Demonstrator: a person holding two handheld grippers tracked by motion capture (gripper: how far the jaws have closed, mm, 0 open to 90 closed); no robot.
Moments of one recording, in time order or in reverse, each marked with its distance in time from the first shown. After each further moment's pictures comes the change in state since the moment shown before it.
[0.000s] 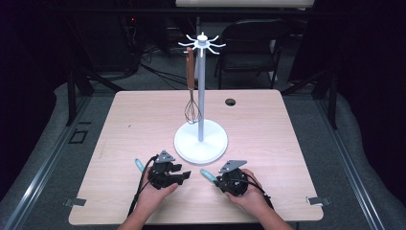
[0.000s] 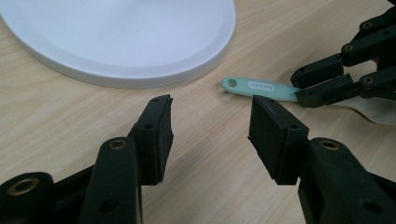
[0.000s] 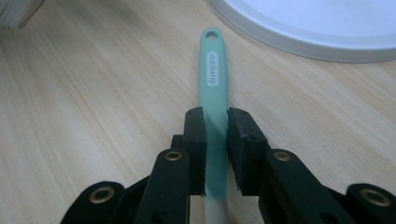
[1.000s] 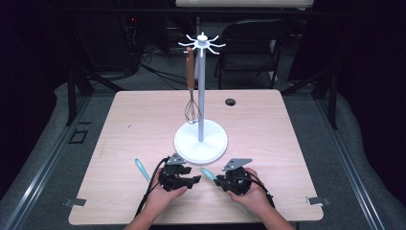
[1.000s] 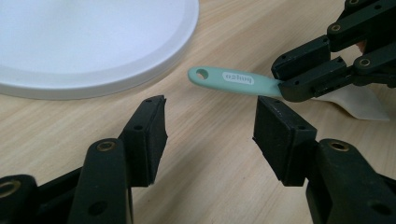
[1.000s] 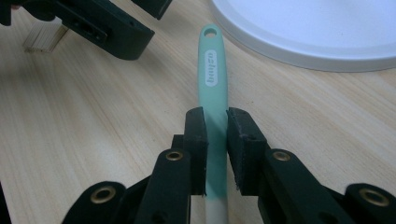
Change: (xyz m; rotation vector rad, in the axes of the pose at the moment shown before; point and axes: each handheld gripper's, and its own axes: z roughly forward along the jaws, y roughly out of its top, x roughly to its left) left arm -0.017 0.003 0.023 0.031 -0.085 0.035; right arm -0.006 0.000 -0.009 -0.057 0.063 0.033
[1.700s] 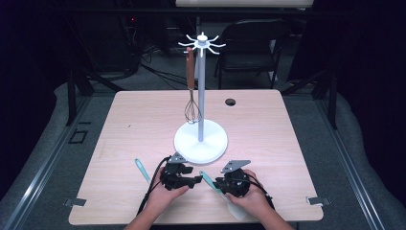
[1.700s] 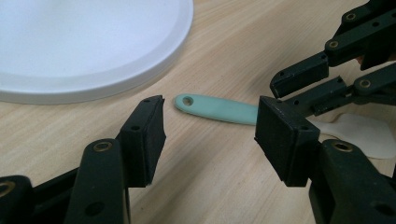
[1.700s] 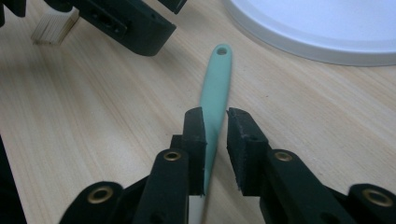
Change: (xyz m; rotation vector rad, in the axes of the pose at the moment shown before) left arm 0.000 0.002 0.003 0.000 -0.014 -0.012; right arm 0.007 -0.001 0.001 0.028 0.009 -0.003
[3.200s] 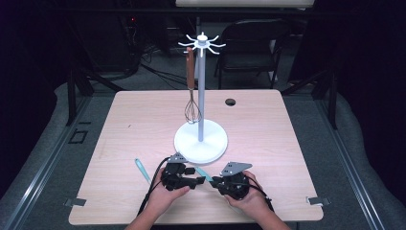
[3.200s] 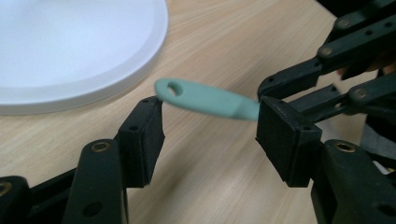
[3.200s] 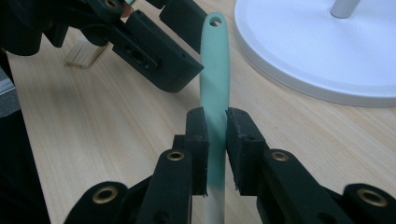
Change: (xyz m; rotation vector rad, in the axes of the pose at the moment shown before) left arm -0.005 0.005 -0.004 -0.029 -0.100 -0.025; right arm 0.013 0.004 -0.011 -0.111 0.003 -0.065
